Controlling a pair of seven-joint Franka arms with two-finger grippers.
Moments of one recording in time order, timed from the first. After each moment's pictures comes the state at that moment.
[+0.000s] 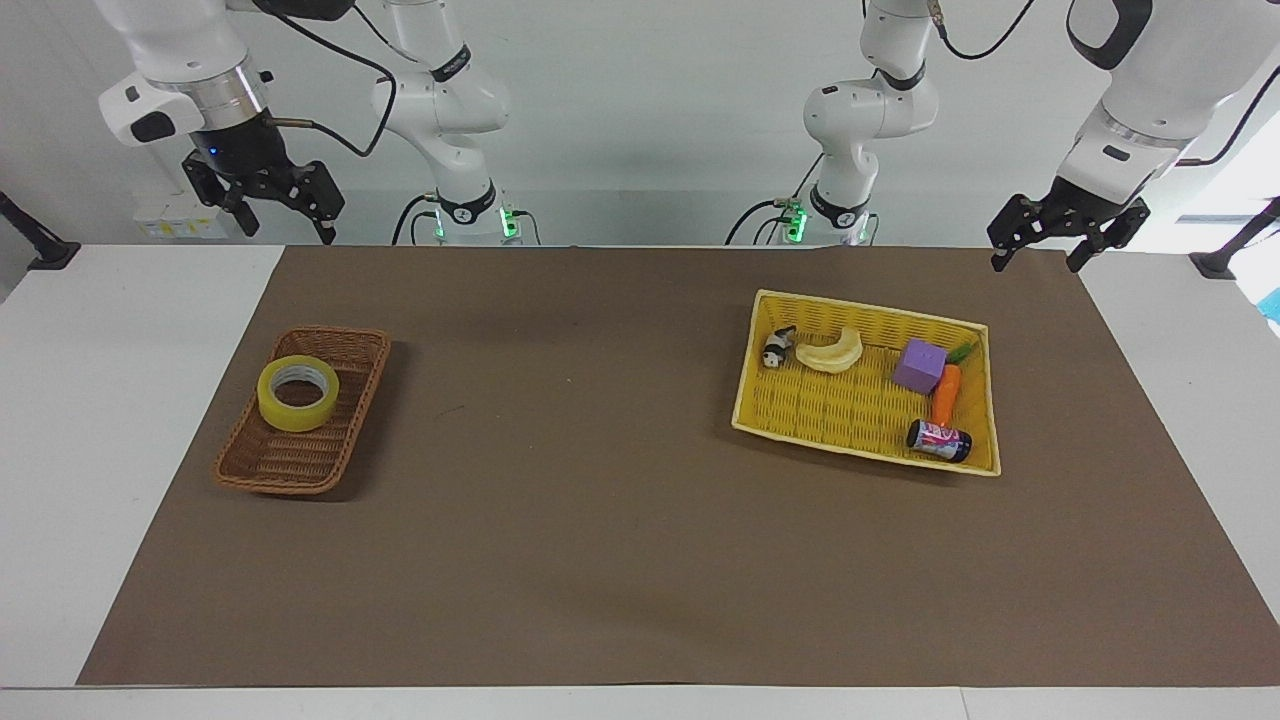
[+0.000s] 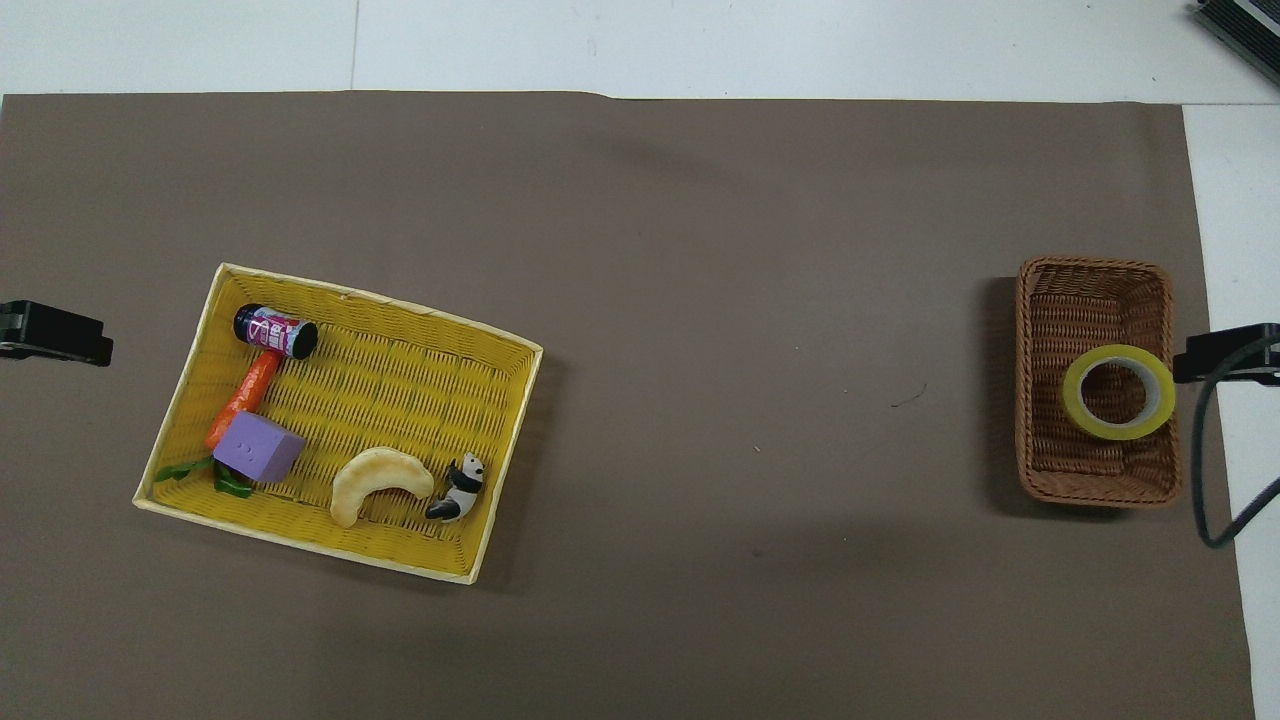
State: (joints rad) left arm 0.09 -0.04 -0.10 -1.59 0.01 1.54 0.08; right arm 0.02 -0.07 -0.09 -1.57 -0.04 1.50 0.07
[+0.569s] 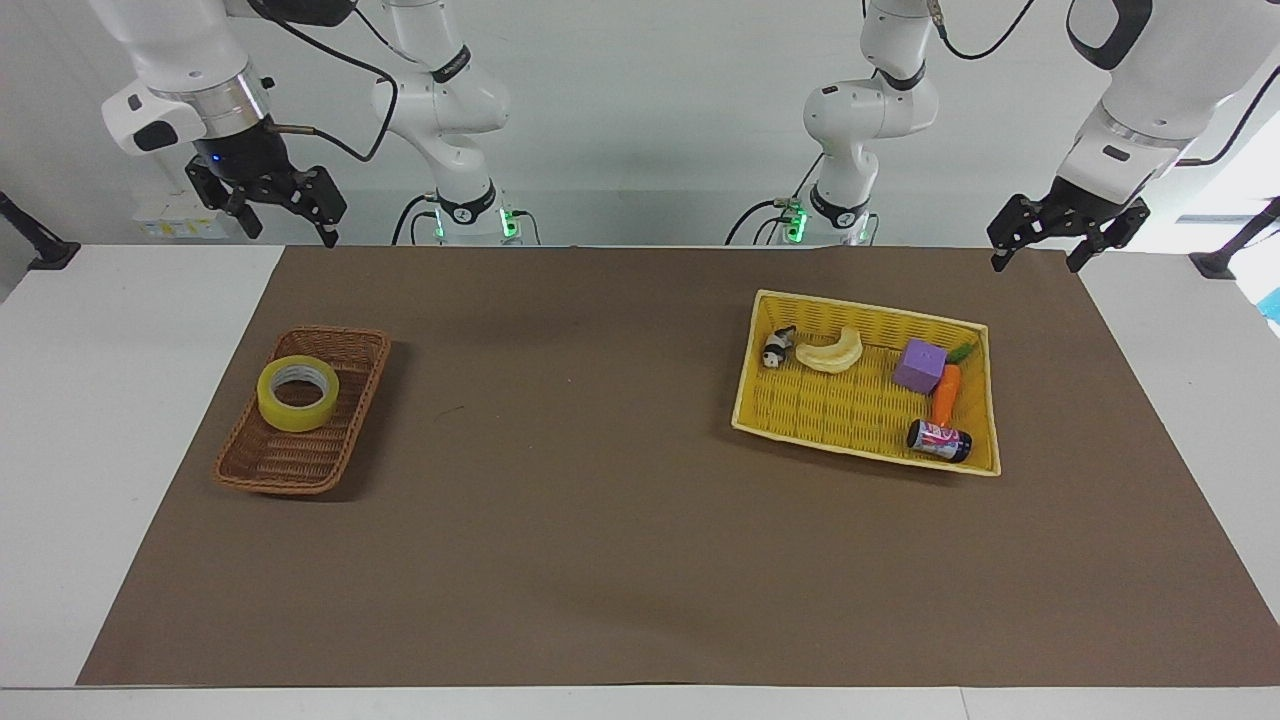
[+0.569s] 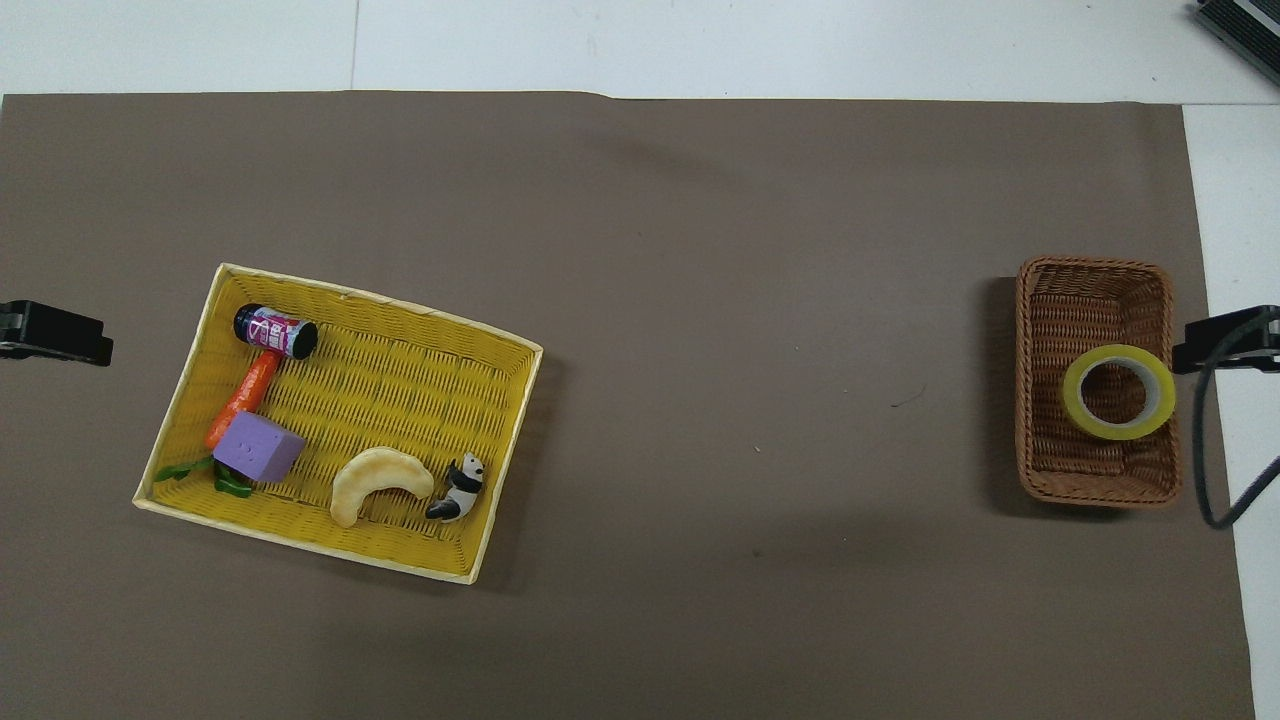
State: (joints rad) left arm 0.09 -0.04 -0.10 -1.59 0.01 1.54 0.08; right arm 0.02 -0.06 -0.09 -1.58 -0.05 1.50 0.07
